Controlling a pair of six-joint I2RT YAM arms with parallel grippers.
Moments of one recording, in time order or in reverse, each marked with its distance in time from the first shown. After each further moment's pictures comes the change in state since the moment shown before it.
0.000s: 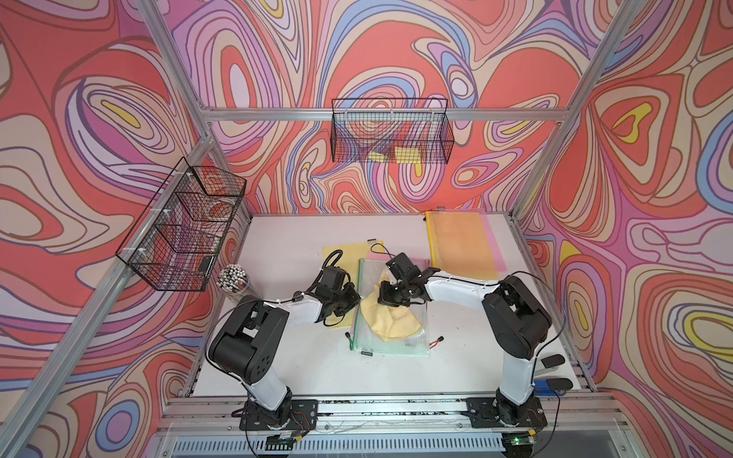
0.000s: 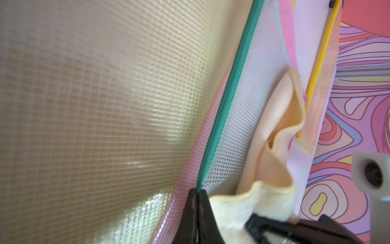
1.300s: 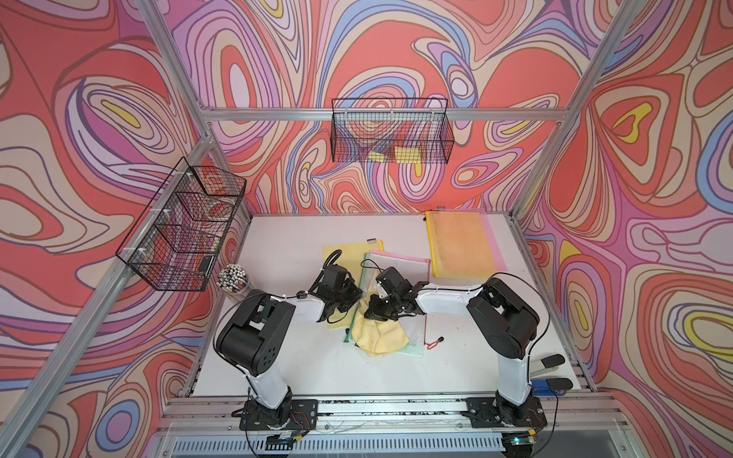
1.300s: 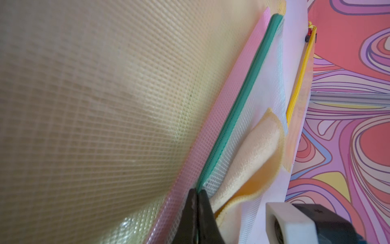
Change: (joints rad) left arm 0.001 0.062 0.004 0.153 -0.023 -0.113; right arm 0.055 0.024 -0.103 0.180 -0.109 0.094
